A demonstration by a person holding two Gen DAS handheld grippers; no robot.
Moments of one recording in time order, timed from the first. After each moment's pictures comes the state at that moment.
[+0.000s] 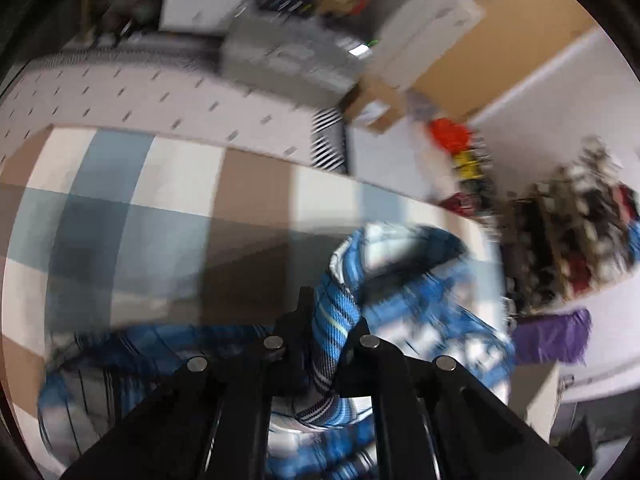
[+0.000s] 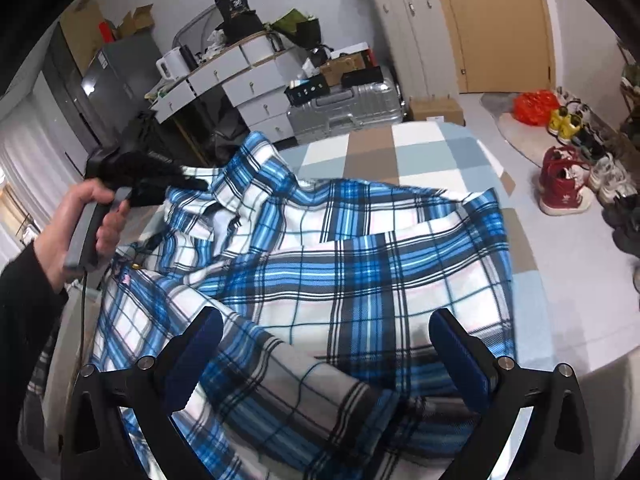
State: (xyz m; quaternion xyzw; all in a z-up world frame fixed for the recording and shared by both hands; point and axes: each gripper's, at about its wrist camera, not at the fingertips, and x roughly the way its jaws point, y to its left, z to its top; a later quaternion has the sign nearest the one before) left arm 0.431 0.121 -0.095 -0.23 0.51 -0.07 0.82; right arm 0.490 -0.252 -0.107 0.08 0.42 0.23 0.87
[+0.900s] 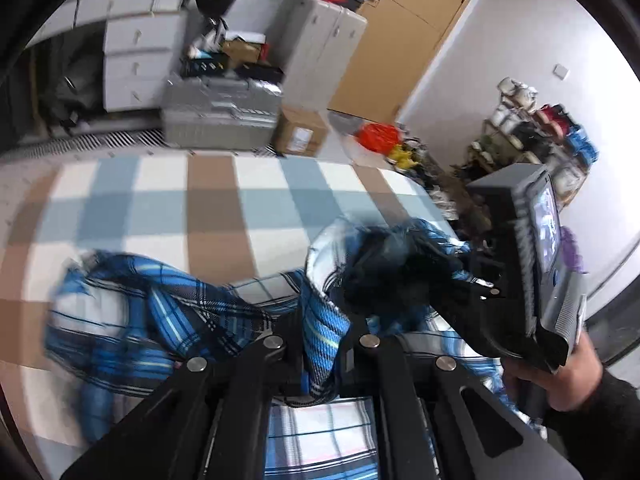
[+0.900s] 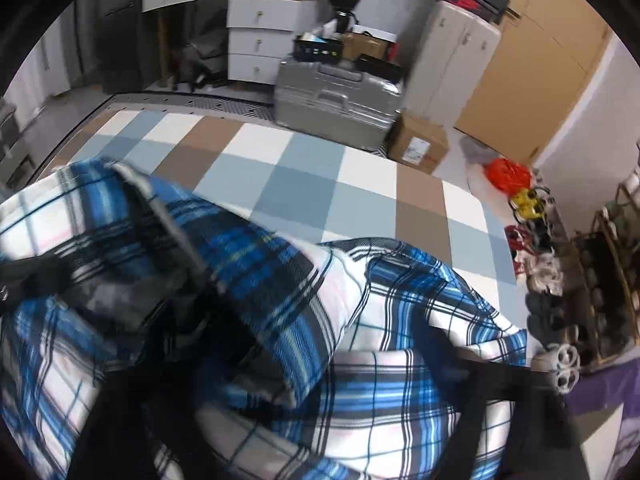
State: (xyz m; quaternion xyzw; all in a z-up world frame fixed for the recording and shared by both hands) left arm 0.326 0.097 -0.063 -0.12 0.43 -0.14 0.88; right arm 0.559 -0.084 -0.116 -0.20 0.47 0.11 0.85
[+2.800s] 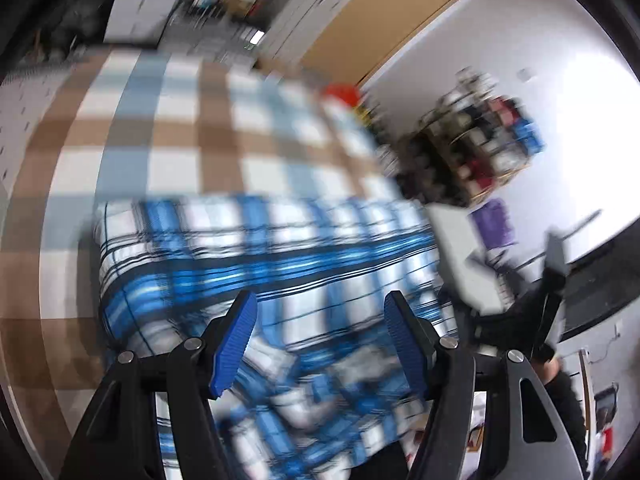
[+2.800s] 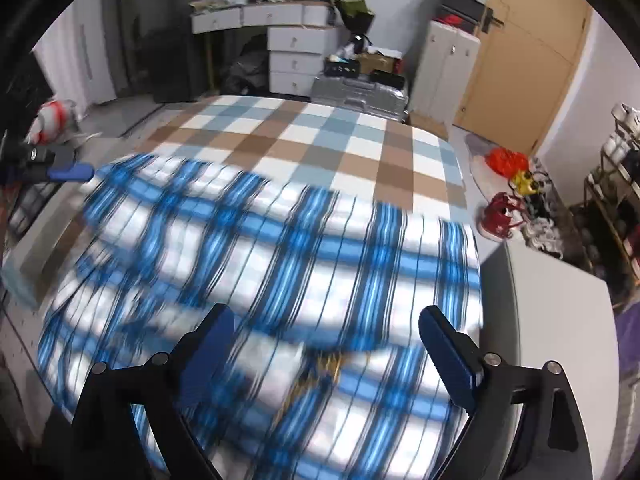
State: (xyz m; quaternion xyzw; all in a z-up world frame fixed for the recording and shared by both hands) left arm 0.152 0.143 -0.023 -0.21 0.52 -0.19 0.81; right arm 0.292 -0.173 -0.016 -0.19 0.44 0.15 0.86
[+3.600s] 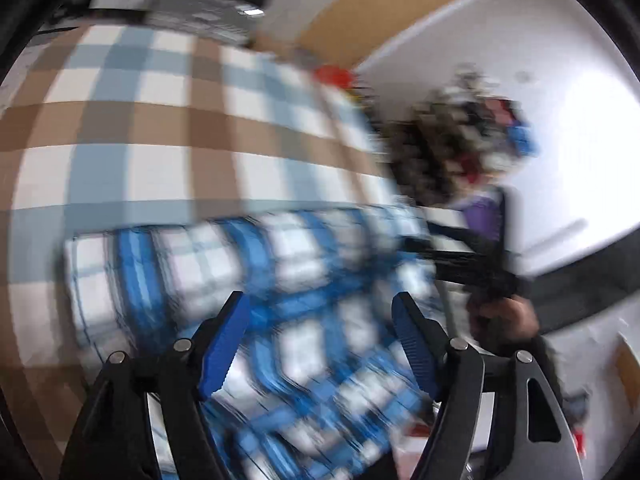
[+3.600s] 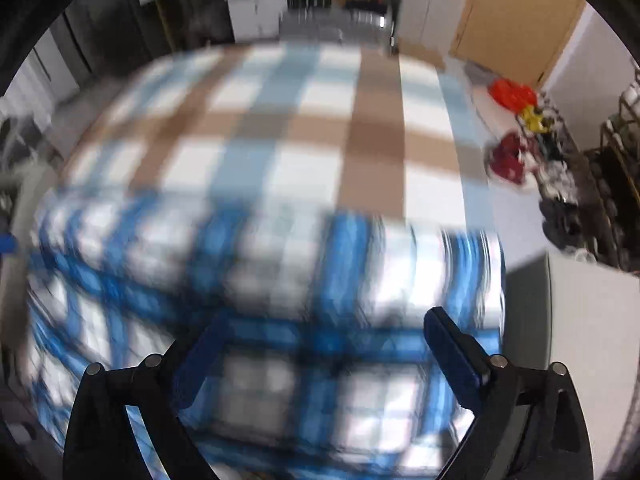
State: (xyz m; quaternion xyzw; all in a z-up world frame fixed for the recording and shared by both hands) left arm 0.198 0.146 -0.047 -0.25 0.54 -0.21 0.78; right arm 0.412 -0.189 -0.046 -0.12 0.54 0.15 0.82
